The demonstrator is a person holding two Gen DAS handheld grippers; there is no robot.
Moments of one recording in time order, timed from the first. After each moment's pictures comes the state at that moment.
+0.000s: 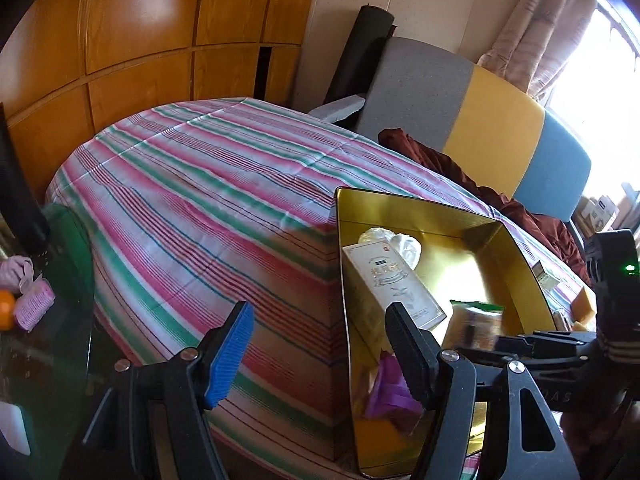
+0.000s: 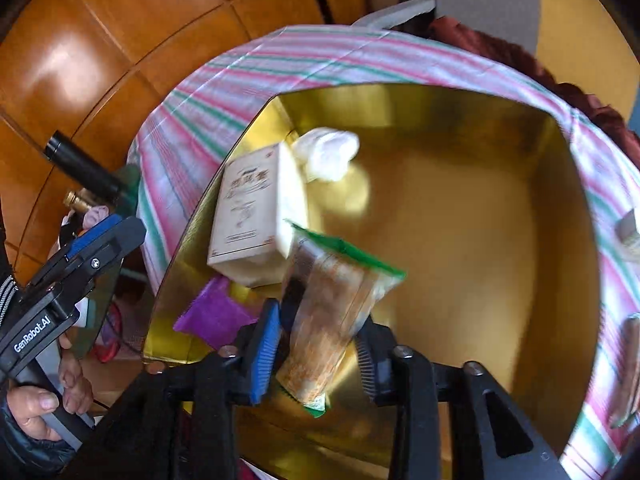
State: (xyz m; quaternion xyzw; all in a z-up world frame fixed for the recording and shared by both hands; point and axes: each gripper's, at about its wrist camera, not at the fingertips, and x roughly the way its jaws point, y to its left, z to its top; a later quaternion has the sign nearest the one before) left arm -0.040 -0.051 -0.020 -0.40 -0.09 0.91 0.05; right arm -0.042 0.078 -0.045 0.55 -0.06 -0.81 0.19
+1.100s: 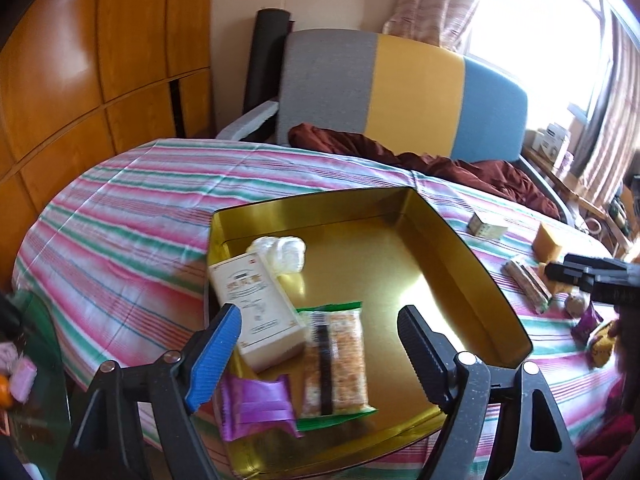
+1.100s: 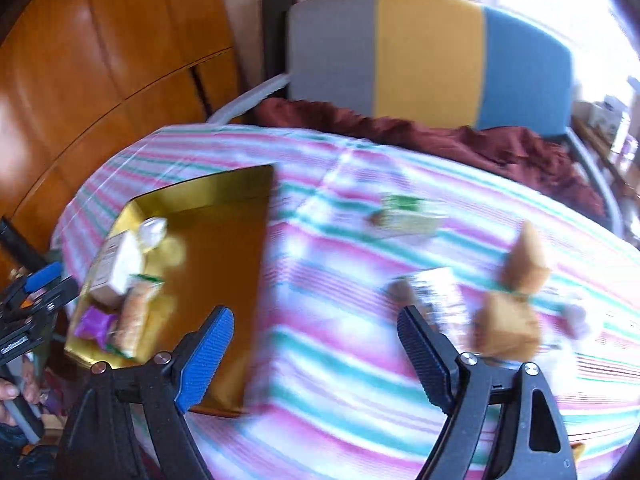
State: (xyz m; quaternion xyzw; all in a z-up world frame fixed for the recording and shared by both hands) left arm -0.029 0.054 0.008 -0.38 0.02 0.91 0.16; right arm 0.047 0.265 0.018 0.44 -0.07 -0.90 -0.03
